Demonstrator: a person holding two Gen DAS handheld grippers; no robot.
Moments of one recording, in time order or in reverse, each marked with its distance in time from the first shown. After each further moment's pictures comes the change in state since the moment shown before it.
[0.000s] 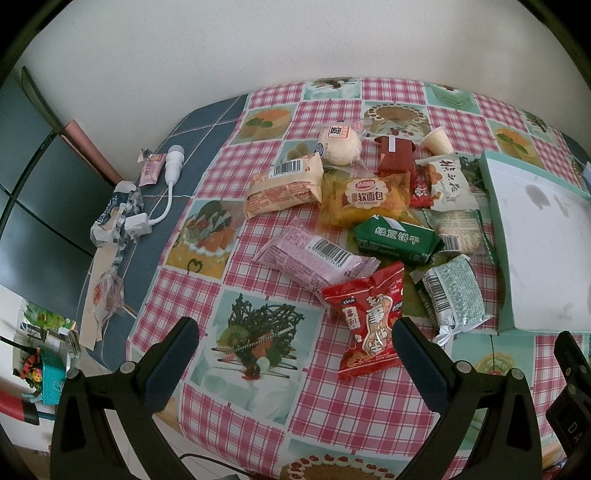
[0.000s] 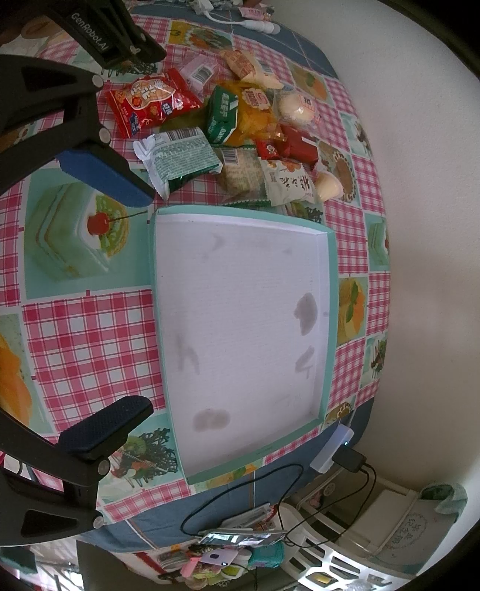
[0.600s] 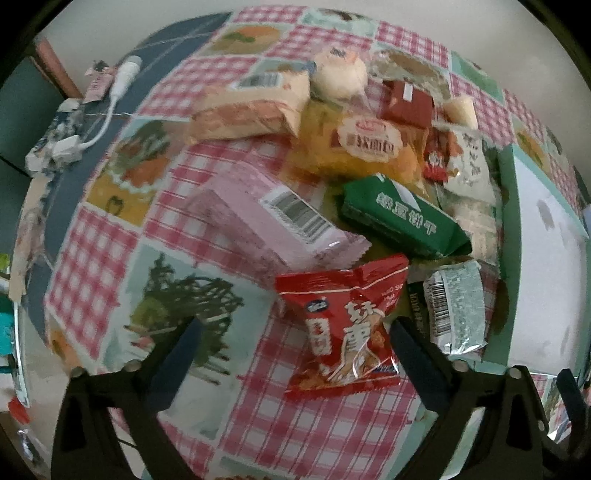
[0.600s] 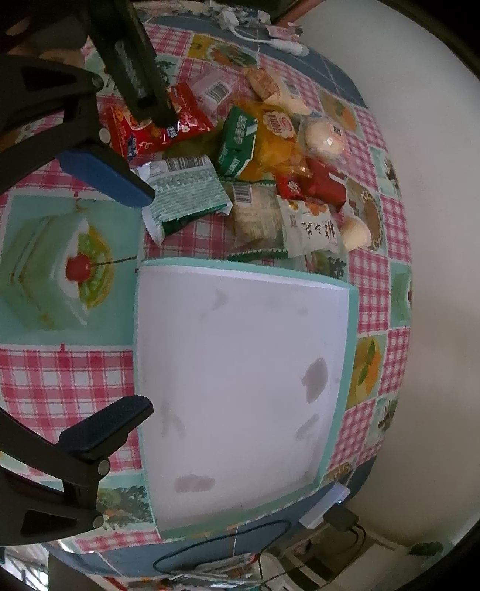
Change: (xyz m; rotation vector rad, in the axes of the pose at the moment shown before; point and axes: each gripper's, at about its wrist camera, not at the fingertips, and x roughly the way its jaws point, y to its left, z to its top) left arm 0.077 0.001 -0.001 -0.147 0.283 -0.216; right arm 0.034 0.037 0.010 -0.102 0.063 0.121
